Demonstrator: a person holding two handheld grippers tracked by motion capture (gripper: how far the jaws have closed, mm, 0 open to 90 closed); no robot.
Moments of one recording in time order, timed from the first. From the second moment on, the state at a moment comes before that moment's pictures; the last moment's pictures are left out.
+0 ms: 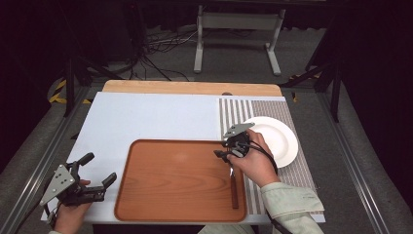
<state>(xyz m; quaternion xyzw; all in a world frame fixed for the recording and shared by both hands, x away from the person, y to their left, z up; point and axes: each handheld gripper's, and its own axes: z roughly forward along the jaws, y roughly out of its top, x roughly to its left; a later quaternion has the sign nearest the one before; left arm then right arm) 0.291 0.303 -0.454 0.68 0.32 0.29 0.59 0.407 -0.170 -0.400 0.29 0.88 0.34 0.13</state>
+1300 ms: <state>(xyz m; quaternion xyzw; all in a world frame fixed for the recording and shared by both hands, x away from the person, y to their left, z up) 0.290 0.303 -0.454 0.68 0.33 0.30 0.59 0.340 -0.281 -0.399 0.25 0.77 0.53 0.24</state>
